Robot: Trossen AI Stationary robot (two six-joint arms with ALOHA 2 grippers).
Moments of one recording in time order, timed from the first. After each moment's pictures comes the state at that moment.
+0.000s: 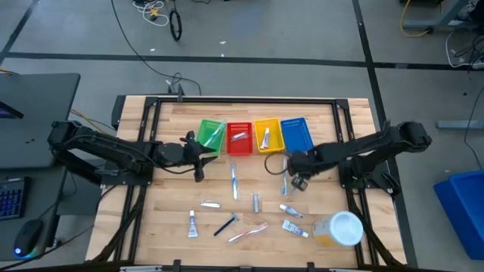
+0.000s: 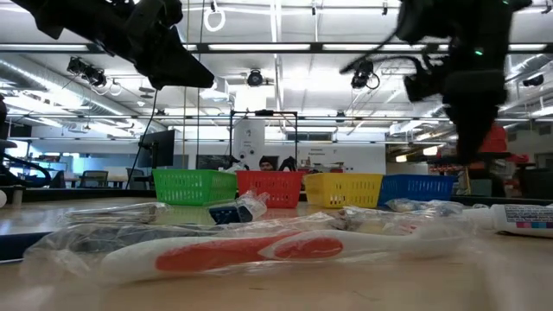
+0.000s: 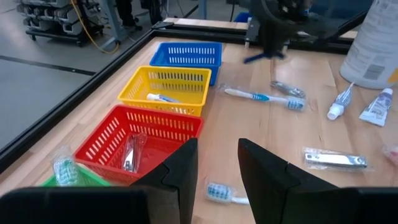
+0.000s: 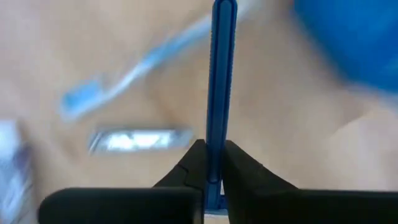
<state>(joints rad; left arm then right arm) -0.13 1.02 0.51 0.15 -0.43 -0.15 0.14 1.37 0.88 -0.98 0.18 0.72</state>
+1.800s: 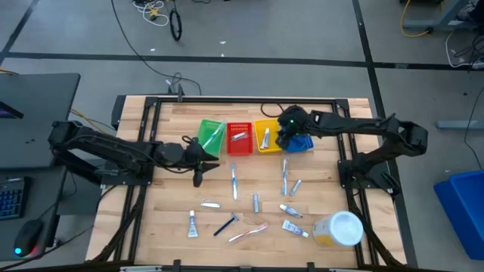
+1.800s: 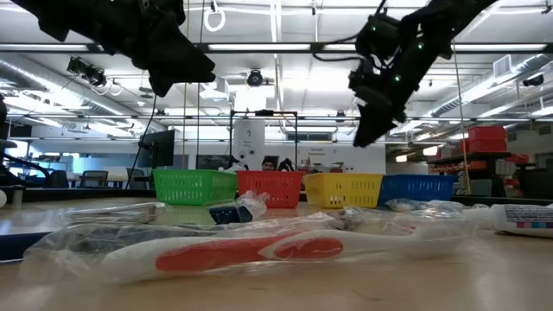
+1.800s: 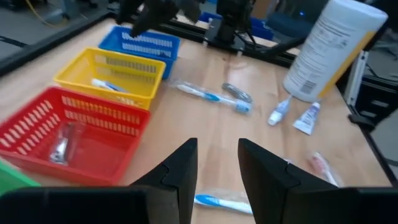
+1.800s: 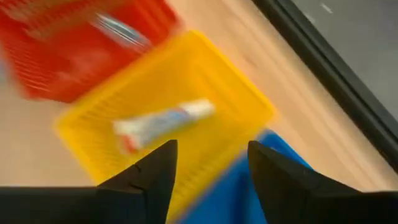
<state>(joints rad) -0.13 1.04 0.51 0.18 -0.24 -0.33 -0.35 1.38 0.88 -0.41 0.17 0.10</state>
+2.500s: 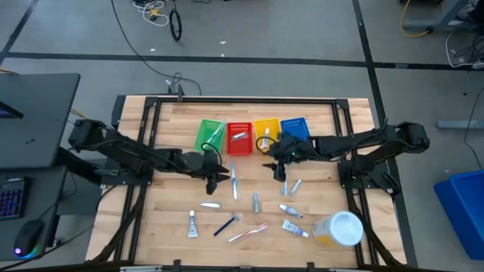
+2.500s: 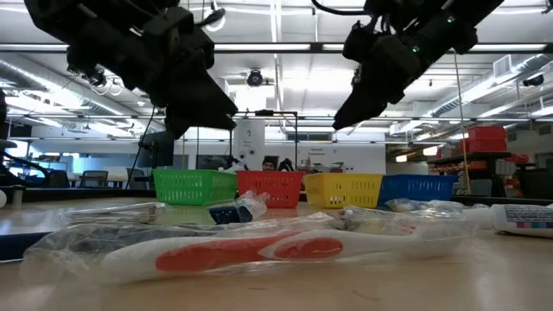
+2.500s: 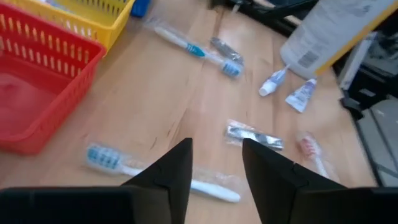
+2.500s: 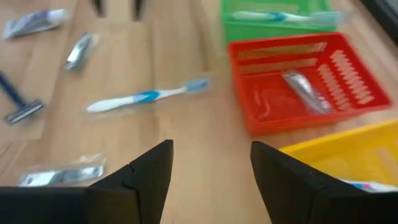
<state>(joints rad) -0.15 1.39 0.53 0.40 -0.13 -0.52 0.00 1.38 0.76 -0.09 0.07 0.05</state>
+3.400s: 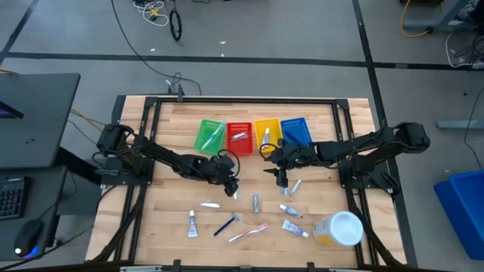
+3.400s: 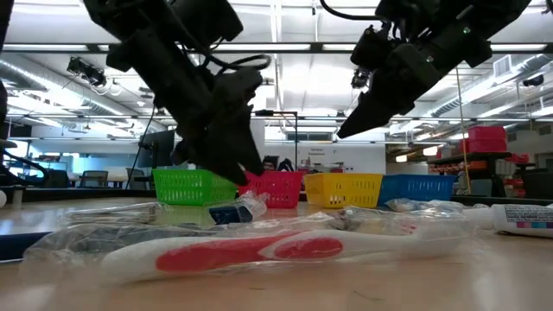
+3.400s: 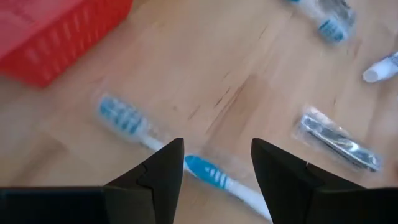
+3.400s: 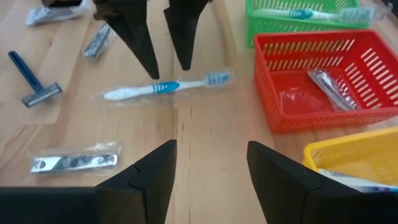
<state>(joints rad) -0.17 1.71 0.85 0.03 -0.28 -0.78 0.04 1.38 0.67 0.04 0.07 0.04</state>
